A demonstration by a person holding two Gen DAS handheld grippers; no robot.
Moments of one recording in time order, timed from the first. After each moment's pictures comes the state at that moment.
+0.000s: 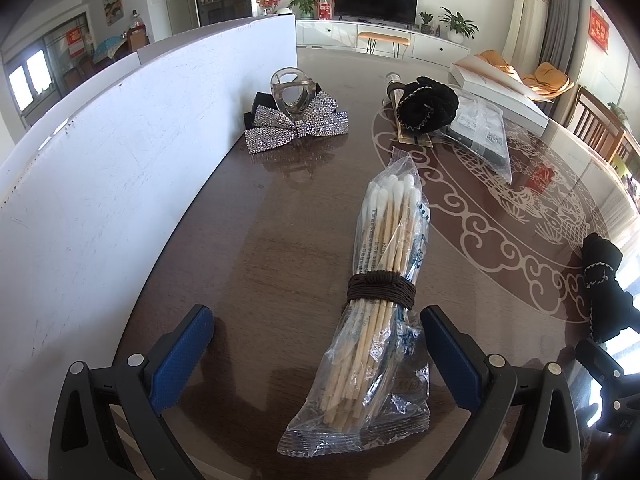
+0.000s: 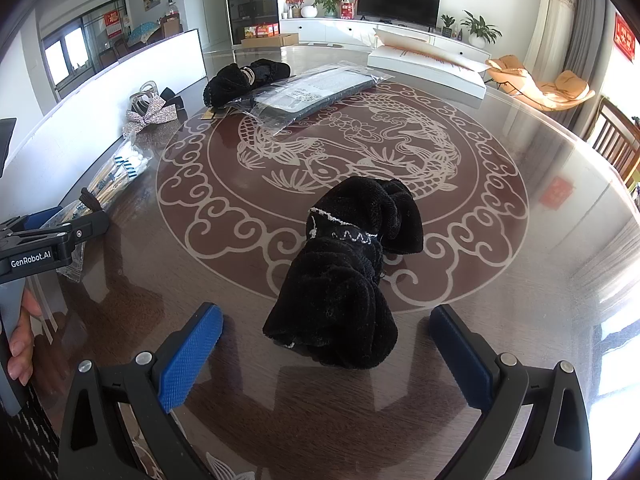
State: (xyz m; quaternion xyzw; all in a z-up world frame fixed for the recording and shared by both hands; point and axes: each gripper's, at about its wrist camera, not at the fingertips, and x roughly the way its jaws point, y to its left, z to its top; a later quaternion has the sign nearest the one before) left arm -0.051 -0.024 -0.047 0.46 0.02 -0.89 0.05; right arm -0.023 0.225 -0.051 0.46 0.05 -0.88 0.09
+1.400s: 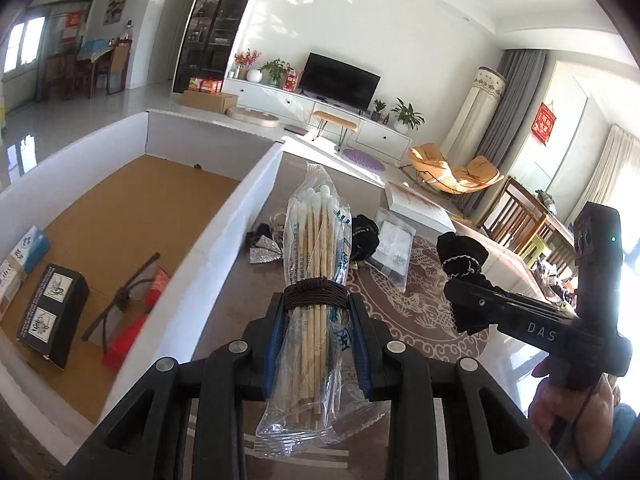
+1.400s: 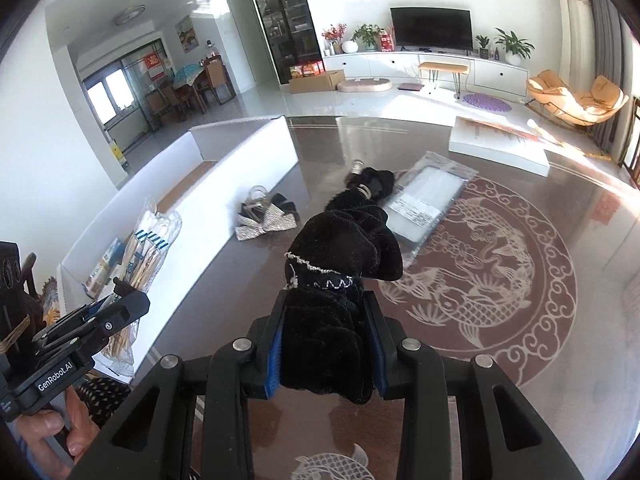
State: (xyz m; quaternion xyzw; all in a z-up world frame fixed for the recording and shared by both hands) left arm 0.024 -0.112 0.084 0.32 0.16 -0.93 -0.05; right arm -0.045 0.132 0.071 0.40 -0.03 -0.89 0.21
